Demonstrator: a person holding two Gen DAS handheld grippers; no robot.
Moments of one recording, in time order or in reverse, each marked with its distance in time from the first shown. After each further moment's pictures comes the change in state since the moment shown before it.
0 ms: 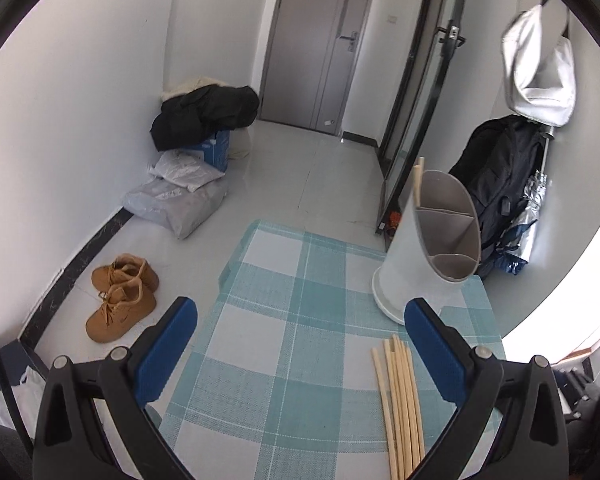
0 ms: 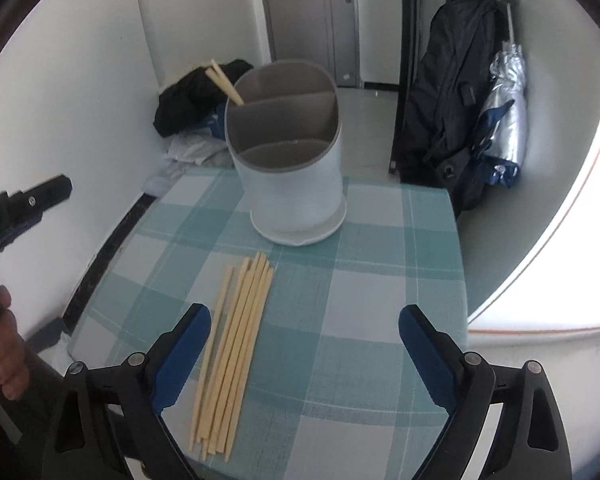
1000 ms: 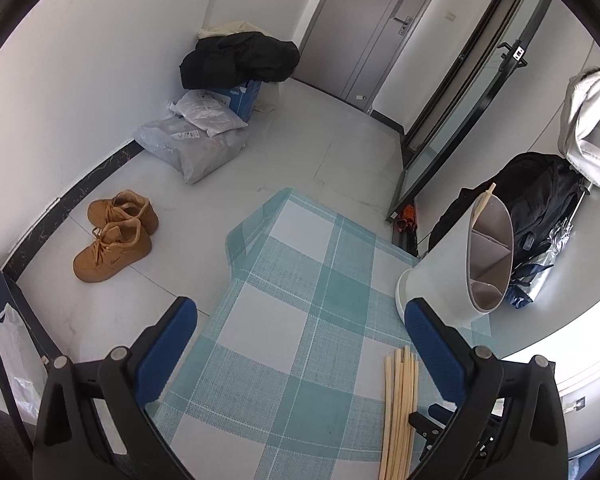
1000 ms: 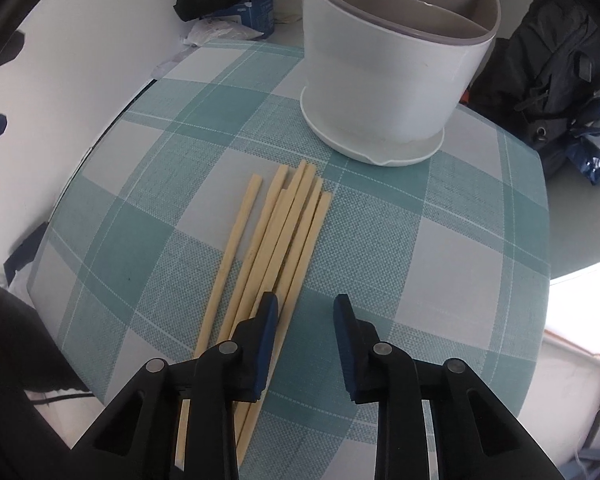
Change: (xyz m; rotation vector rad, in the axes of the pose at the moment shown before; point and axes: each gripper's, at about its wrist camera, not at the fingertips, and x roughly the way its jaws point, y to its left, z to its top) left arm 0.032 0.045 0.014 -0.226 0.151 -0.013; right arm 0.088 0.050 -0.006 -0.177 0.363 0.012
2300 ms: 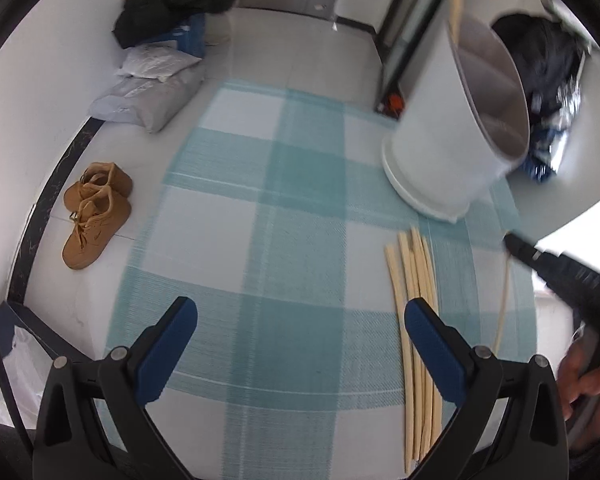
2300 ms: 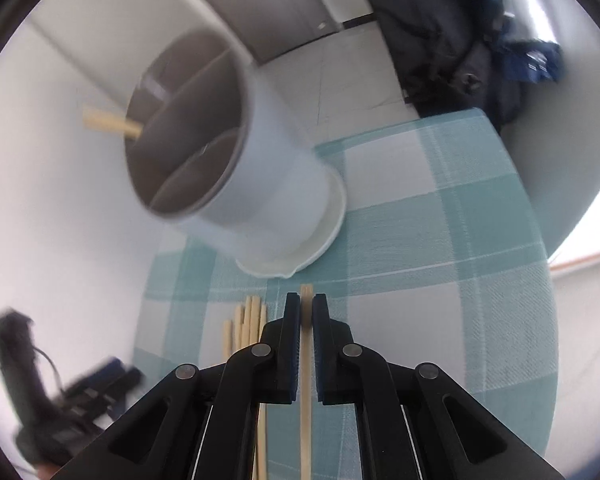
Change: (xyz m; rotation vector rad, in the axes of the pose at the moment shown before) left arm 0.065 -0.050 -0.054 0.279 0.318 0.043; right arm -0.024 -0.141 0.006 0.527 -0.272 0.340
